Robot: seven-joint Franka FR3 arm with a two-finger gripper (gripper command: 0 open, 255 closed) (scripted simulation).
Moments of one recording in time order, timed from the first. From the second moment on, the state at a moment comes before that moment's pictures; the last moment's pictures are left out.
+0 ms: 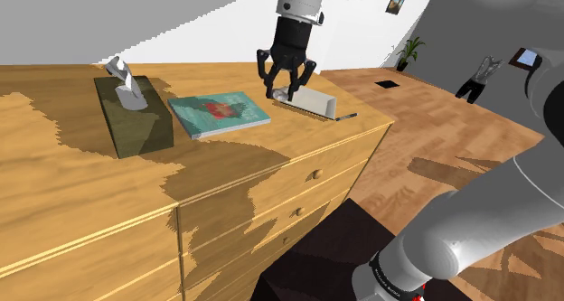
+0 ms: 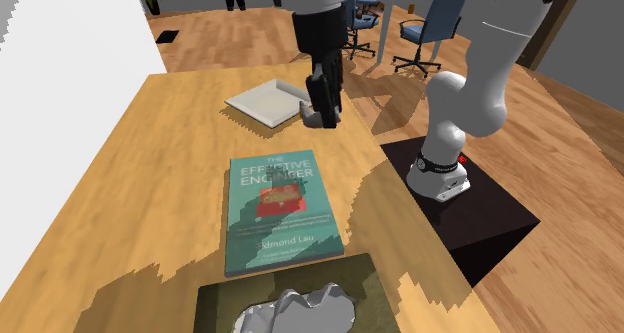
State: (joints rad) arm -0.08 -0.20 0.26 -1.80 0.19 1.48 0.72
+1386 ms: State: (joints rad) arm -0.26 0.00 0.04 -1.62 0.08 1.46 0.33
